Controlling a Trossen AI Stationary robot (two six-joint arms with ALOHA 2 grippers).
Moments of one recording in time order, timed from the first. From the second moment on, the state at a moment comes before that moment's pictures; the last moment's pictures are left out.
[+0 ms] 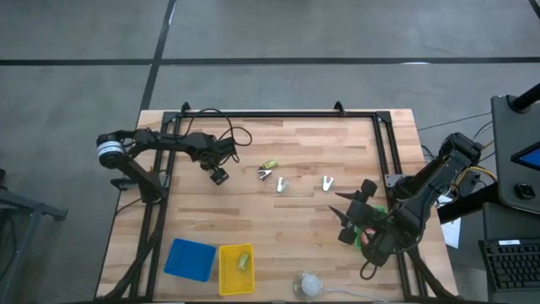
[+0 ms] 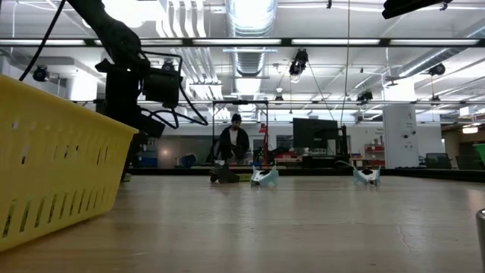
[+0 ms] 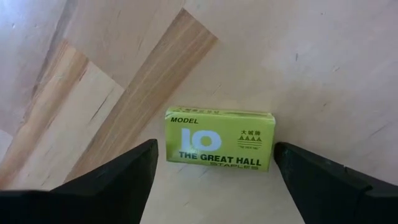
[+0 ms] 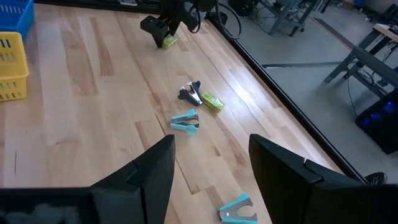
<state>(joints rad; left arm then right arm) 0.41 1.58 0.79 -0.76 -0.15 -0.29 0.81 1.36 1.07 -1.01 1.09 0.97</state>
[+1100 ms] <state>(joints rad) 0.20 1.29 0.79 -0.75 0.05 -0.61 0.81 1.36 1.07 -1.01 1.09 0.94</state>
